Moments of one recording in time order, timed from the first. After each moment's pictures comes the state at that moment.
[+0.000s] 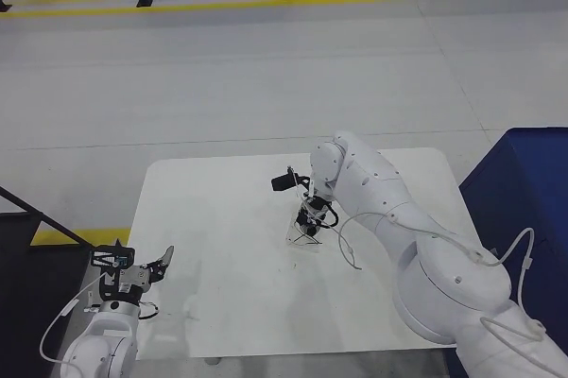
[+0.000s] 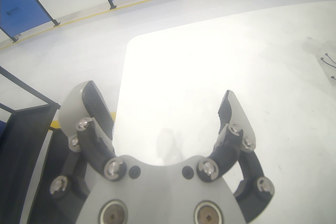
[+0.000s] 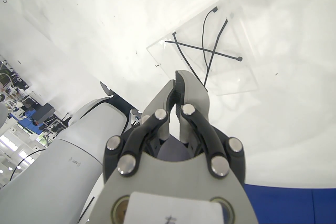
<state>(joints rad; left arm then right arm) 1.73 -1.15 -1.60 -1.80 1.33 0.00 0.00 -0.12 -1.69 0.24 -0.20 -0.06 -0.34 1.43</state>
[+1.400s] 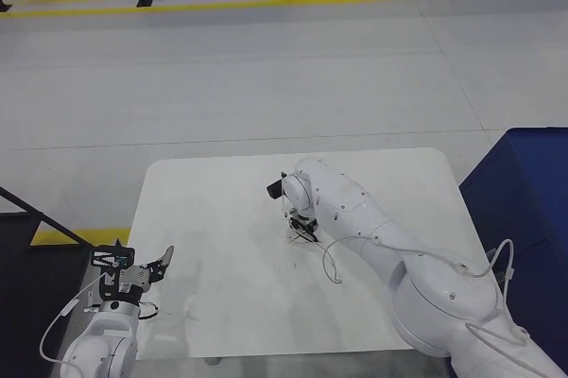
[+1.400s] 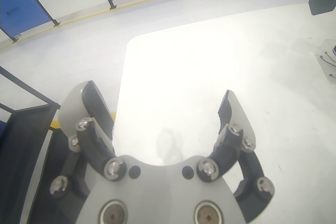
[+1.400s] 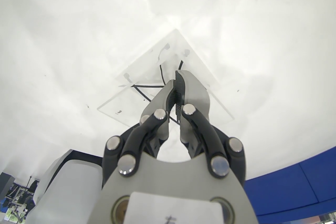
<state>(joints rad) 1.73 -1.15 -1.60 -1.80 1.33 0.00 0.00 -0.22 -1.70 0.20 -0.39 -0.46 0.03 1.22</state>
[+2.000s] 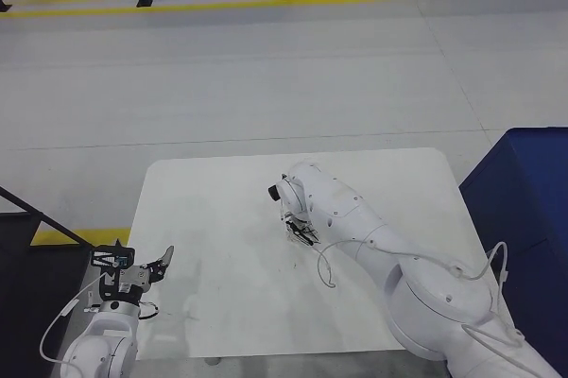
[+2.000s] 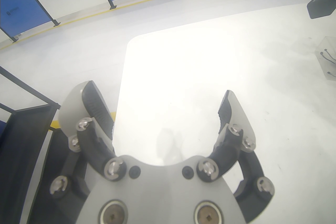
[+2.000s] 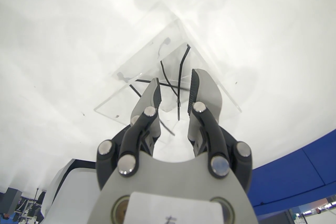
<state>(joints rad) 1.73 -1.15 -1.60 -1.80 1.33 0.00 0.00 -0.24 -1.72 0.22 -0.40 -0.53 0.11 1.24</state>
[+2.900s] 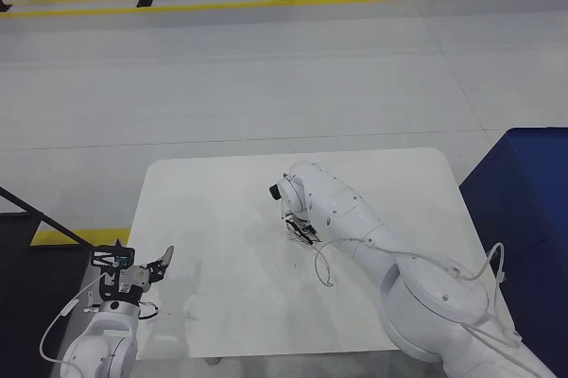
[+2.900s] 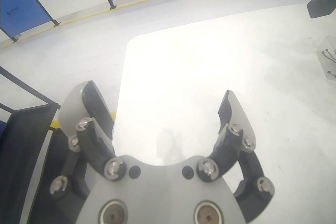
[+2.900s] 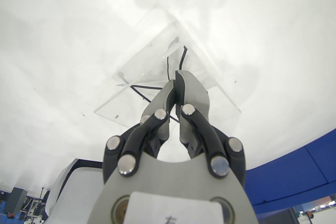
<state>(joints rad) 1.73 -1.15 -1.60 -1.80 1.33 0.00 0.00 -0.24 -1.74 0.28 -0.35 -0.58 0.09 1.25</state>
